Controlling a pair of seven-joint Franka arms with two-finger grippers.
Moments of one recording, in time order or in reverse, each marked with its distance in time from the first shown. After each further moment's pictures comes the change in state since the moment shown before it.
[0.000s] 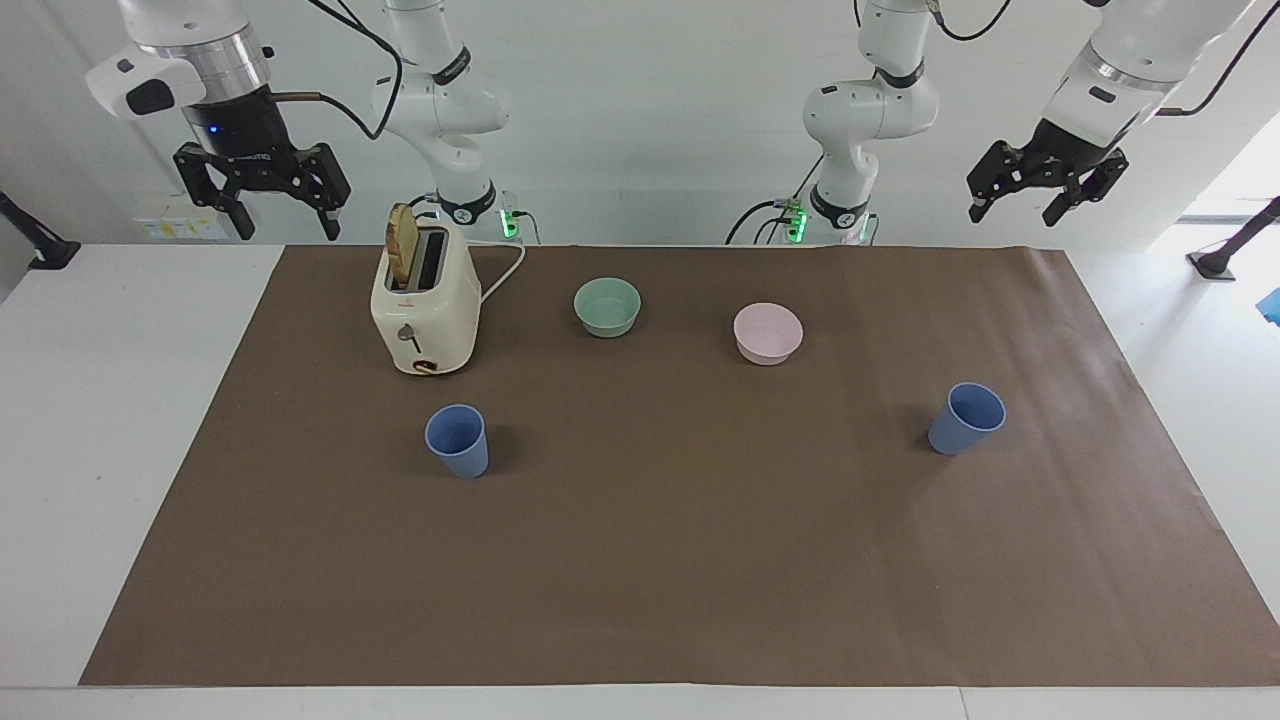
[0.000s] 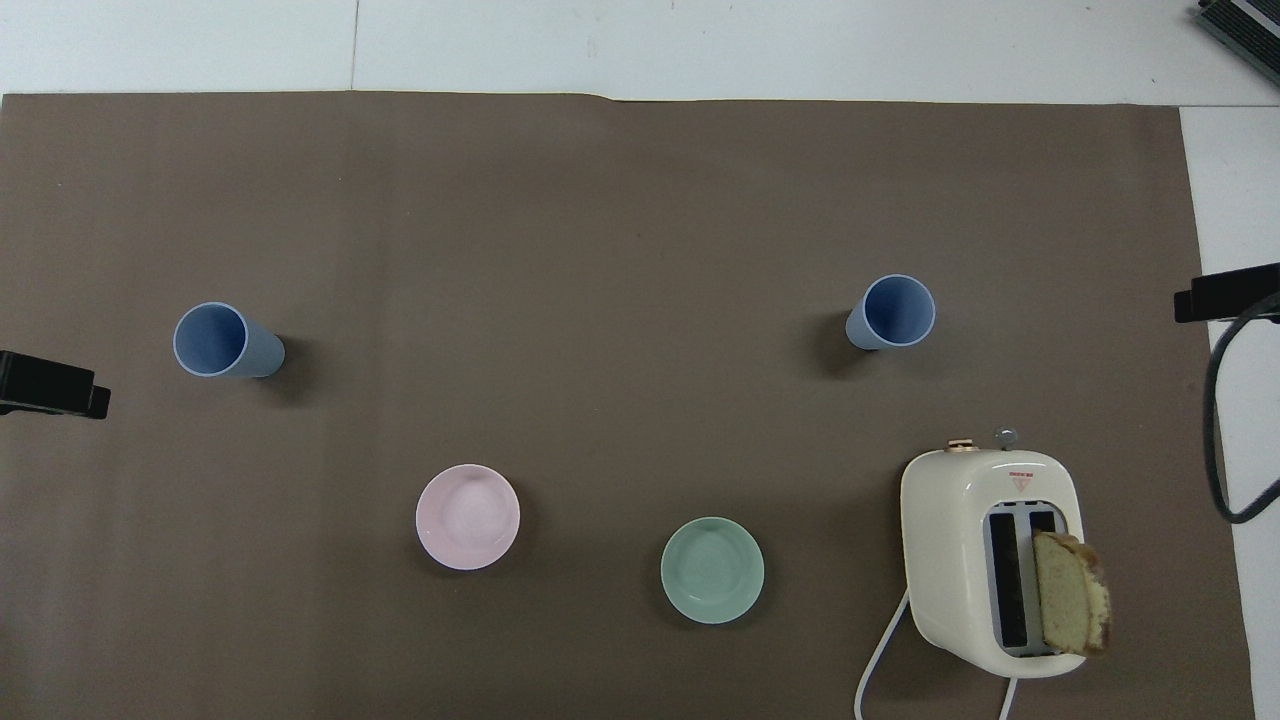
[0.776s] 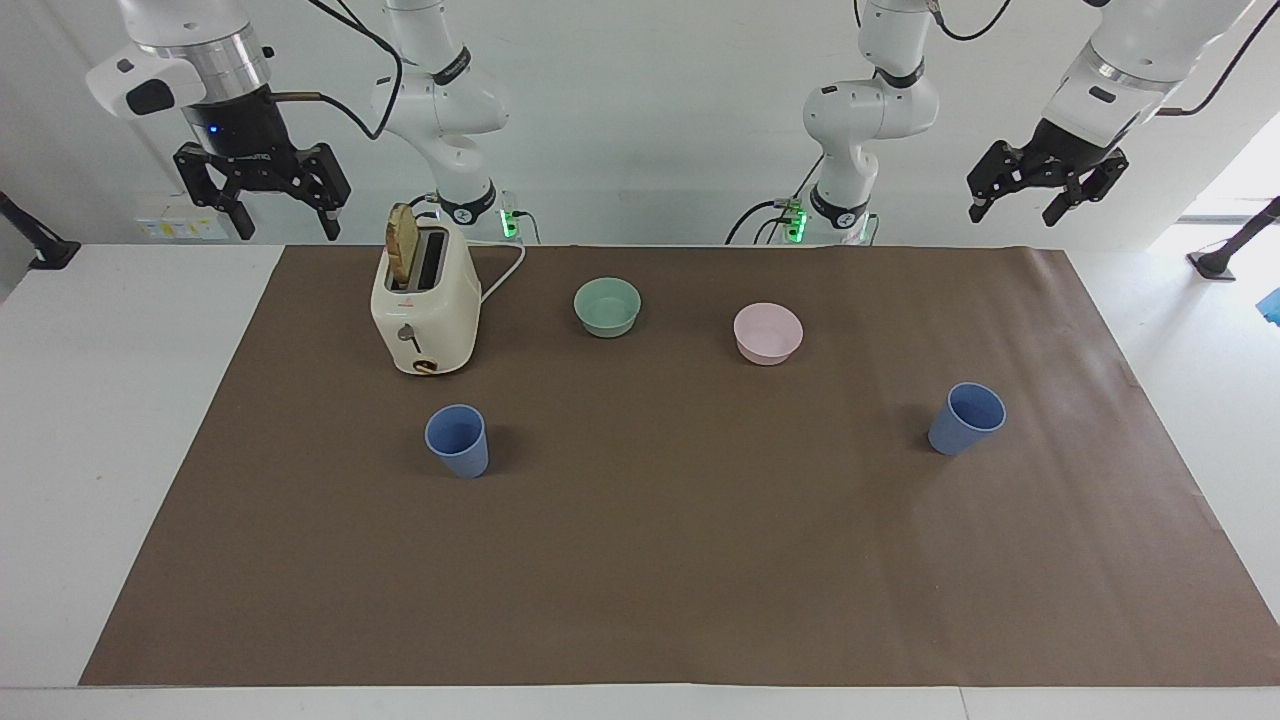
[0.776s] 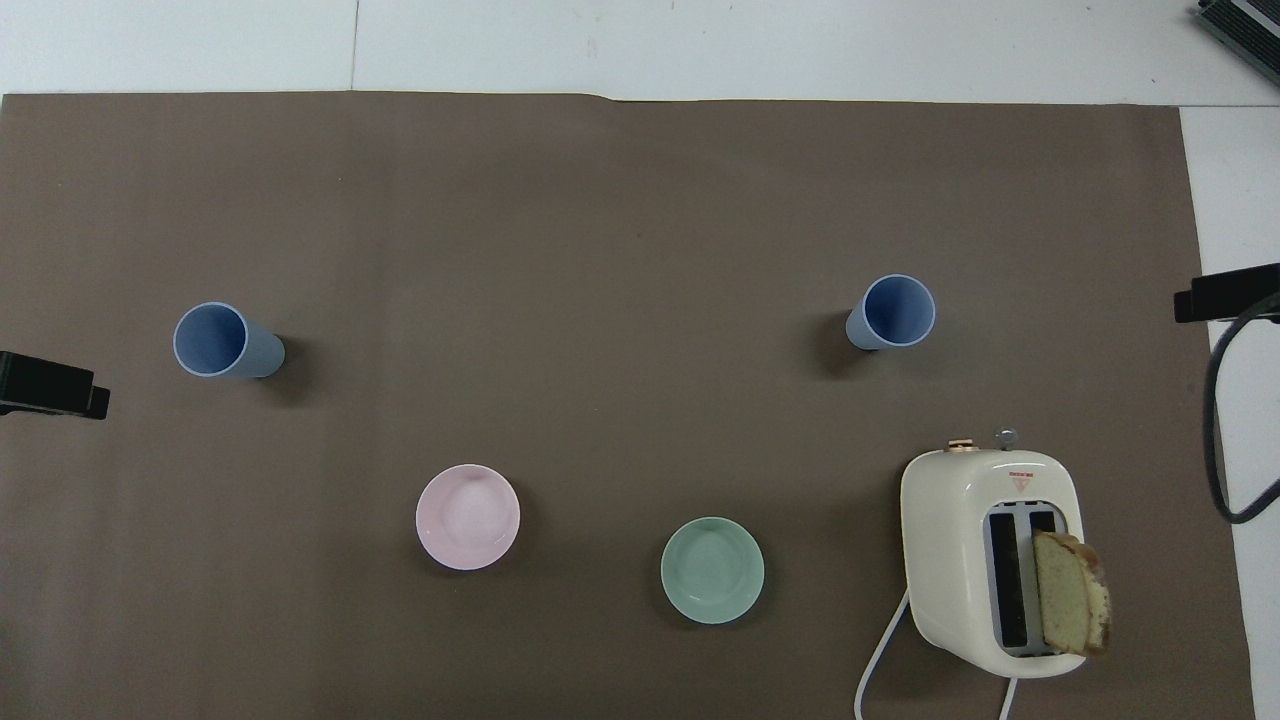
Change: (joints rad) left arm 0.000 0.000 0.001 -0.001 0.000 0.000 0.000; right arm 0.000 0.000 0.000 0.000 0.000 0.000 0.000
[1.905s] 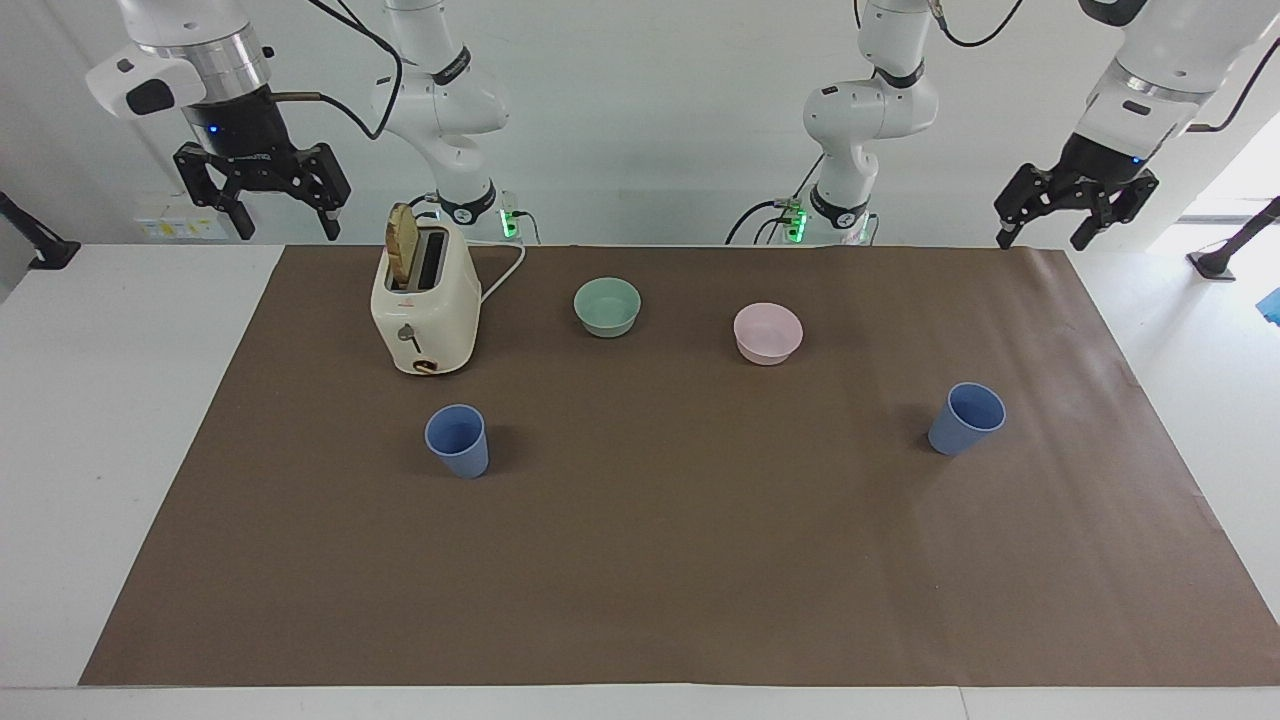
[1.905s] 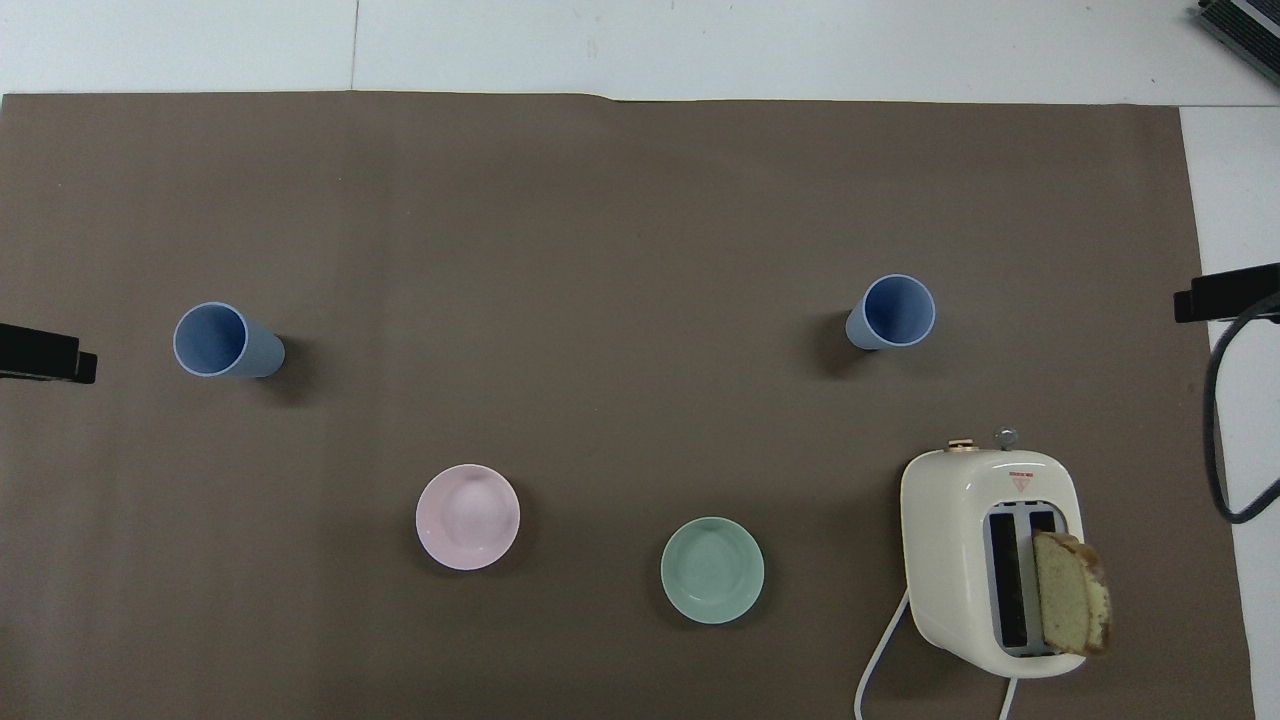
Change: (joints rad) left arm 0.070 0.027 0.014 -0.060 0.000 0.217 0.042; right arm 0.000 0.000 0.000 0.000 0.000 0.000 0.000
